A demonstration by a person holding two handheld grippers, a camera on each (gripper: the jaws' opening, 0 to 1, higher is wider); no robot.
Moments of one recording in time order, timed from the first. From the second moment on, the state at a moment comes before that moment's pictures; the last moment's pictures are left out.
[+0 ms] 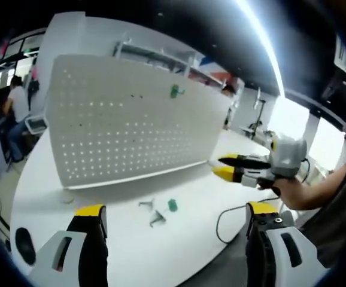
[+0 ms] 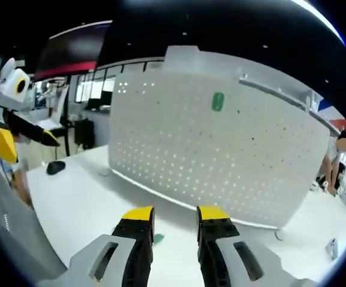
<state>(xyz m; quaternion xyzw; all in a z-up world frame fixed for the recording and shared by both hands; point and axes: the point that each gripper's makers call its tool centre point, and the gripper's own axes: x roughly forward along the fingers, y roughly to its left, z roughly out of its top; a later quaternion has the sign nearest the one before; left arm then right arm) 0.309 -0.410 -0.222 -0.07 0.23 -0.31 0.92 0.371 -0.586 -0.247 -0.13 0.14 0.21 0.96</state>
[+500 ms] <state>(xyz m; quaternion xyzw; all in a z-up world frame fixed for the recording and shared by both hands) 0.303 -0.411 -0.234 -0.07 0.25 -0.31 0.92 0.328 -0.583 -0.272 -0.13 0.18 0.23 0.95</state>
